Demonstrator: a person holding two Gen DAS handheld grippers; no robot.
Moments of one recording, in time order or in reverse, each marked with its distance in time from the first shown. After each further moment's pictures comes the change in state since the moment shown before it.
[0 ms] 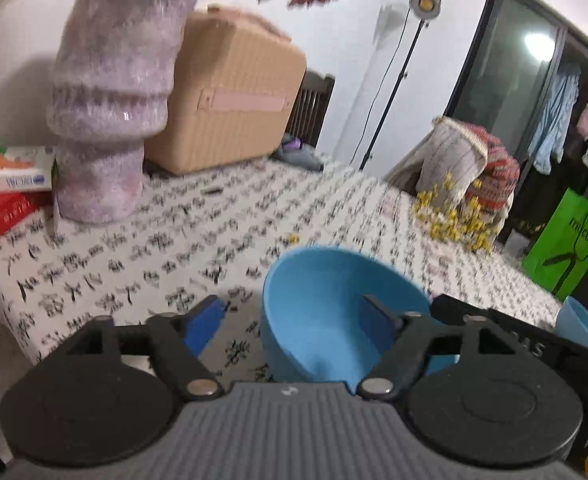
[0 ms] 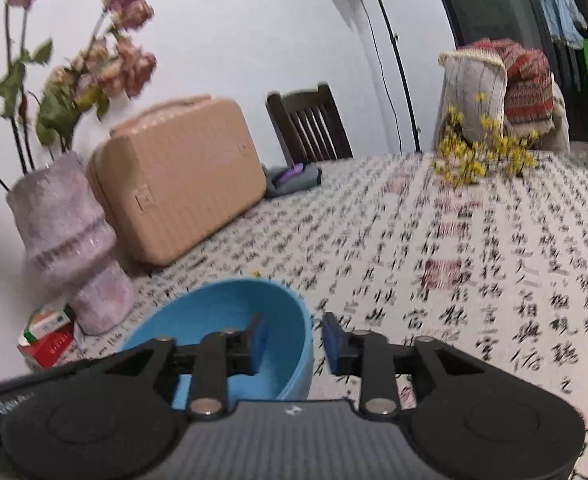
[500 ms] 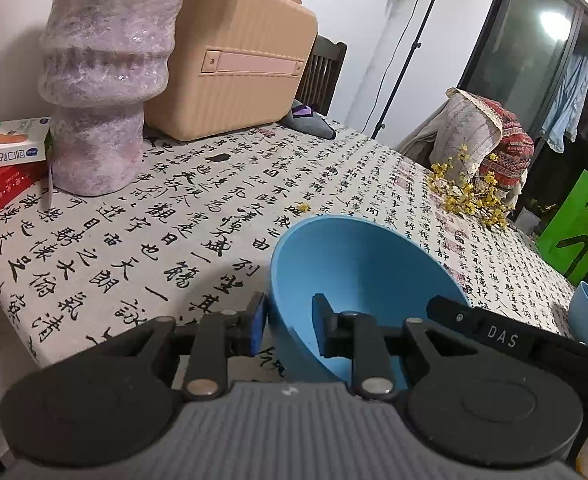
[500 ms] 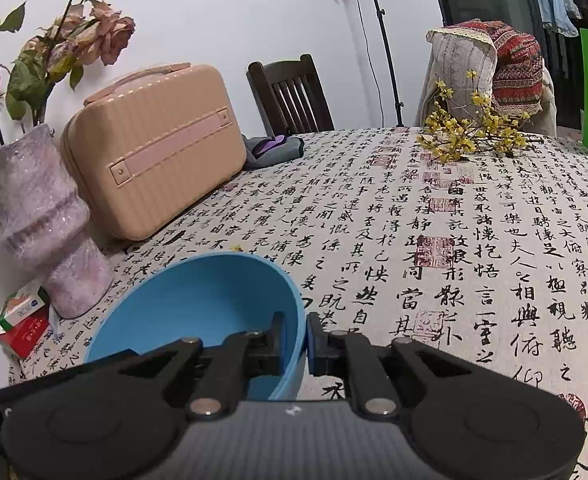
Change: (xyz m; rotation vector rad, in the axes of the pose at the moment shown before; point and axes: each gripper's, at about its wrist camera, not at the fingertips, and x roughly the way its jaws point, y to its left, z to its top) left arm 0.028 0.002 -0.003 -0.015 0.122 0.035; right arm 0.031 0.010 -0.003 0.001 0.128 -0.076
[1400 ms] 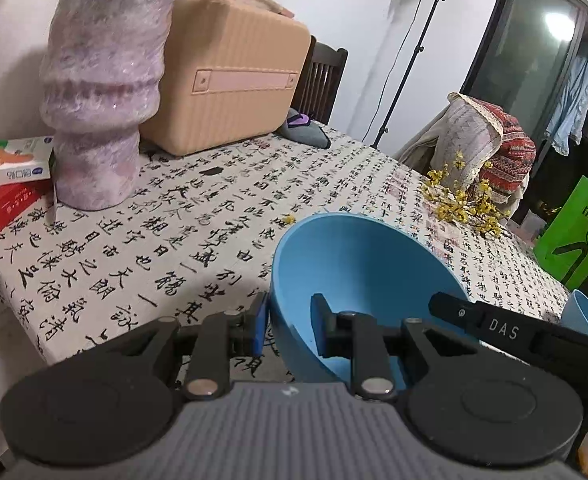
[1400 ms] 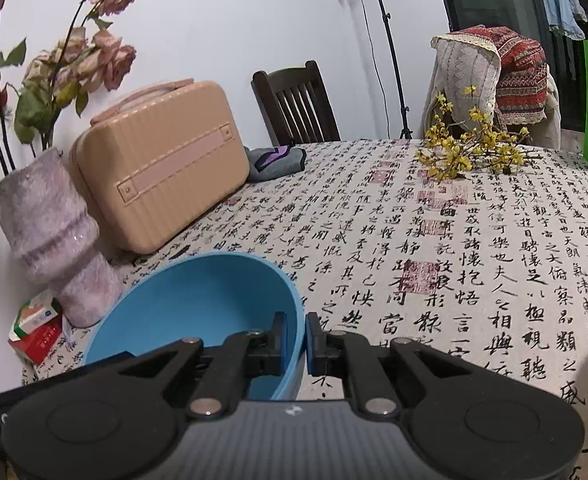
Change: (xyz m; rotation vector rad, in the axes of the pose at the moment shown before) left arm -0.019 -0.023 0.012 -0.005 -0.001 0.025; right arm -0.020 -0.012 0.026 -0.008 0.012 0.024
